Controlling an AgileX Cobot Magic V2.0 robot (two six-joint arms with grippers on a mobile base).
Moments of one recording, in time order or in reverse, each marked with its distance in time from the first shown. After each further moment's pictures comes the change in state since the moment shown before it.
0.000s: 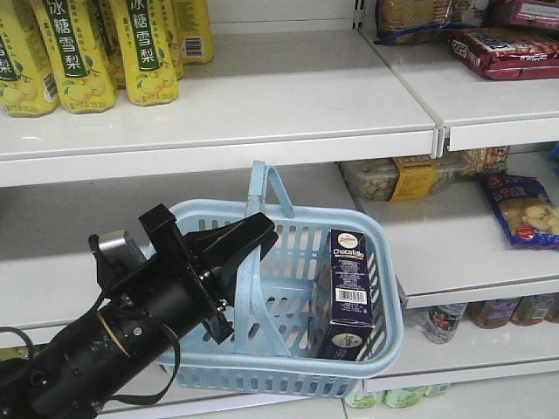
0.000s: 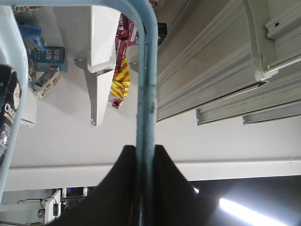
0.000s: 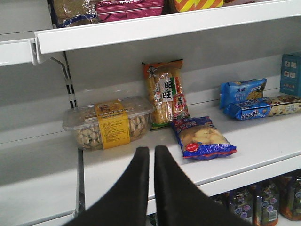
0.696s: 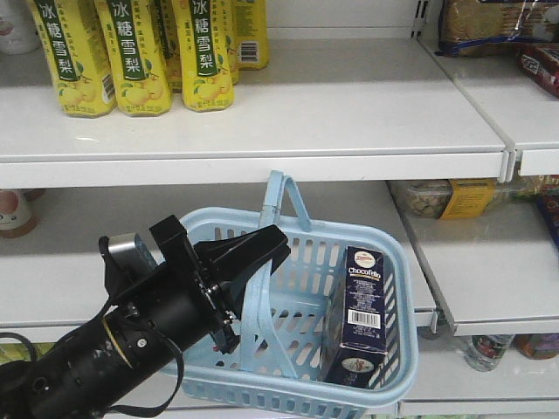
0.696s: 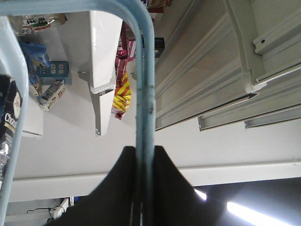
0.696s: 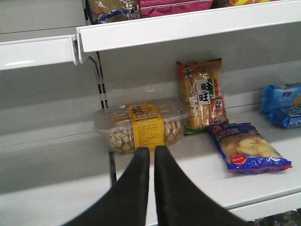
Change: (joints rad) left arm -0.003 0.000 0.002 0.068 -0.004 -0.003; right arm 0.000 0.000 0.000 0.000 0.000 0.000
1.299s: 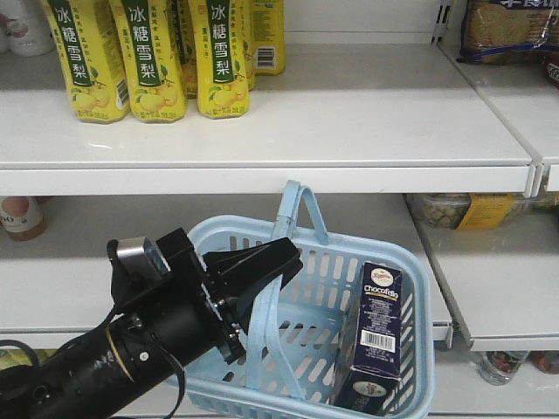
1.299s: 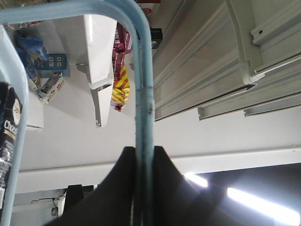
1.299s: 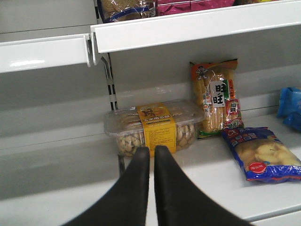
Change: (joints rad) left arm -0.010 -0.001 0.004 0.058 -0.021 -0.007; right arm 0.000 0.000 0.000 0.000 0.000 0.000
